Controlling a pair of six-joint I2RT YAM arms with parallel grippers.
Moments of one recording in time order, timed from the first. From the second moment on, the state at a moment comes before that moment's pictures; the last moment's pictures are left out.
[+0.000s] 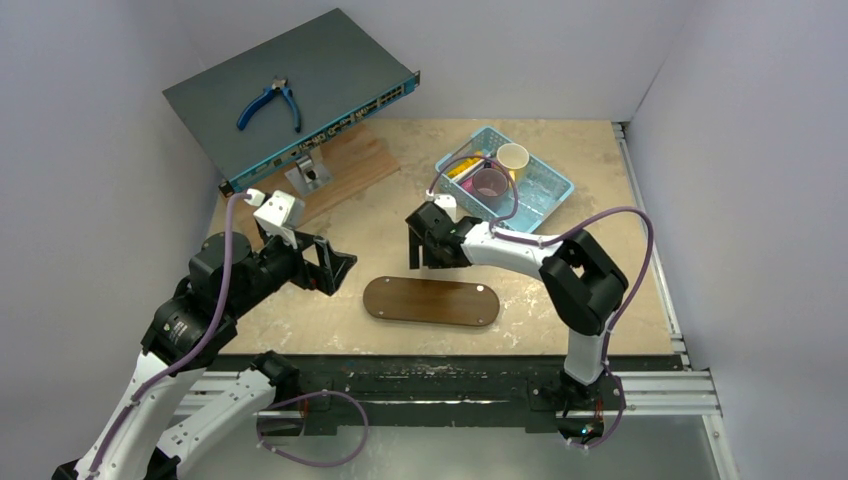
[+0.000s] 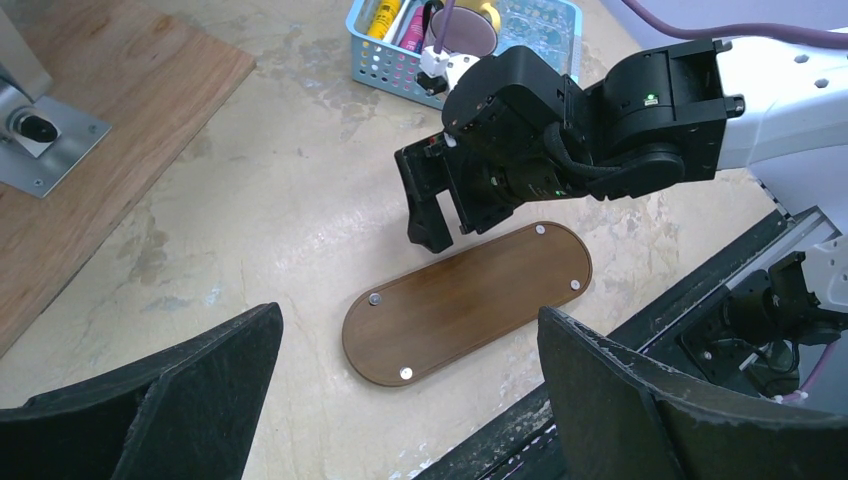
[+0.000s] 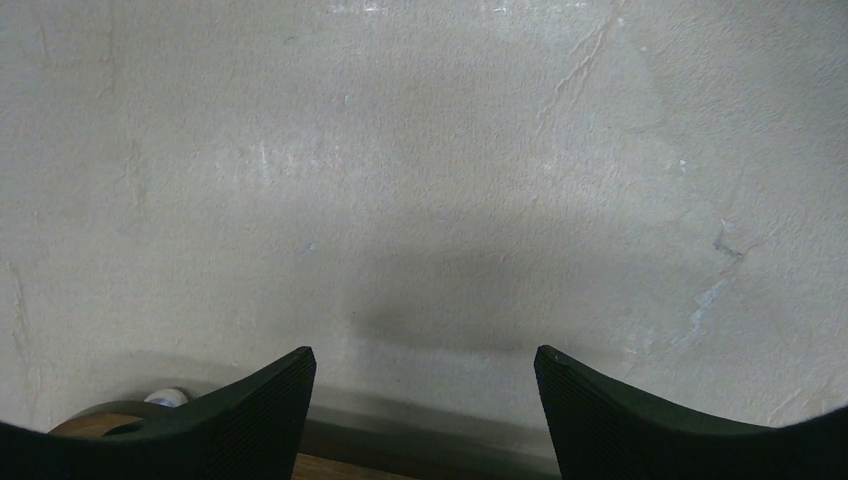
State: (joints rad) left arm -0.57 0.62 1.06 -0.74 0.04 -0.24; right arm 0.84 1.86 1.26 -0.46 0.32 0.71
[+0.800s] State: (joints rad) left arm -0.57 0.62 1.06 -0.74 0.04 -0.24; right arm 0.88 1.83 1.16 -0.41 0.27 0.71
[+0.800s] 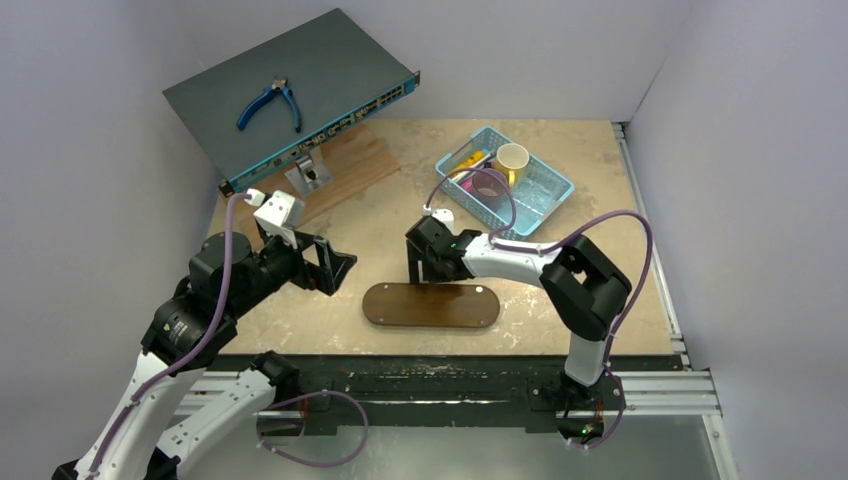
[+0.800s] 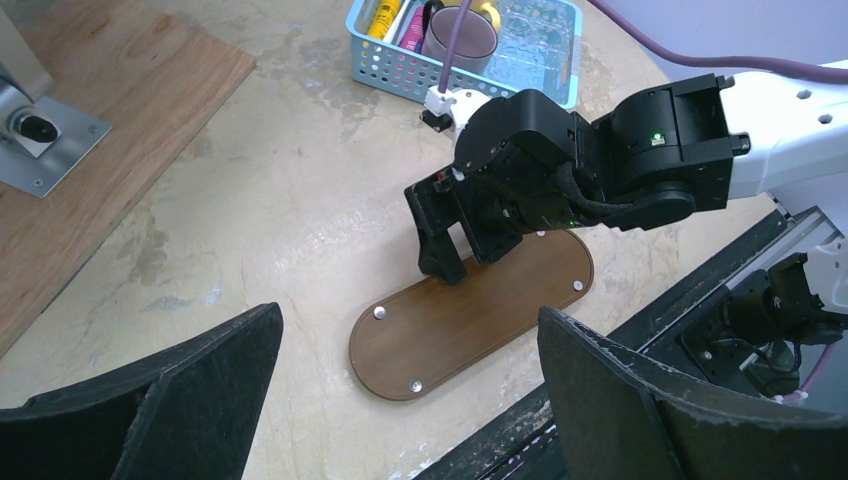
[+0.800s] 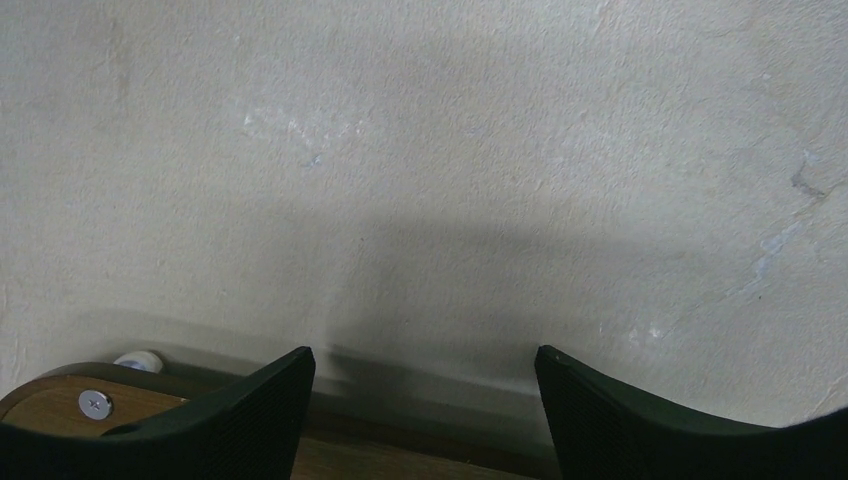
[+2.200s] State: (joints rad) left arm -0.57 0.62 1.06 -0.74 0.04 -0.24; right arm 0.69 1.48 1.18 -0.66 0.55 0.76
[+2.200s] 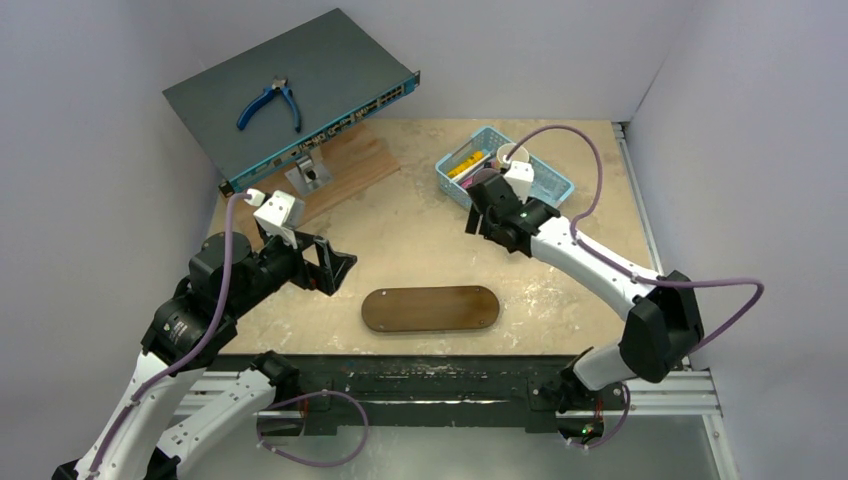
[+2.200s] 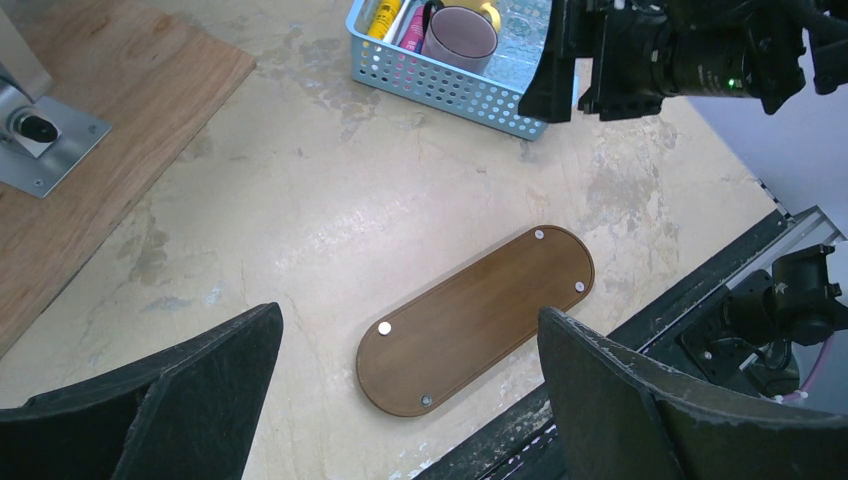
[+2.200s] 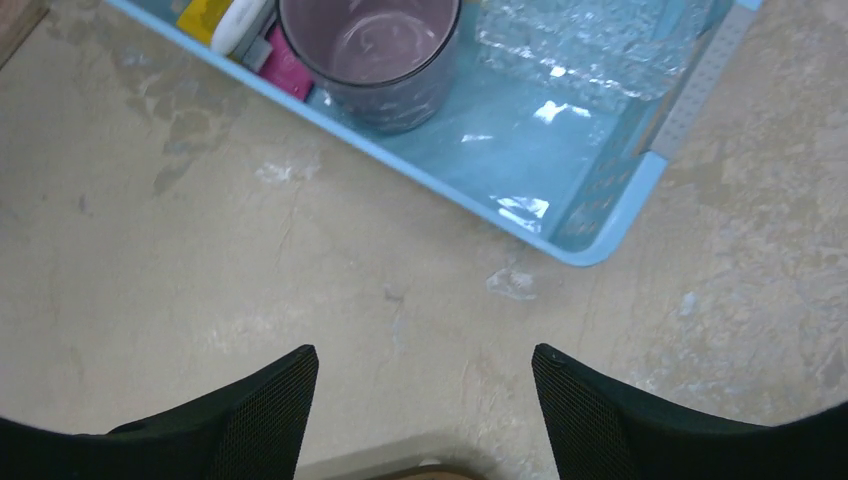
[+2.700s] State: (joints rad) left arm -0.57 0.62 1.06 -0.74 0.04 -0.24; right arm 0.41 1.45 1.15 -0.63 0.56 0.74
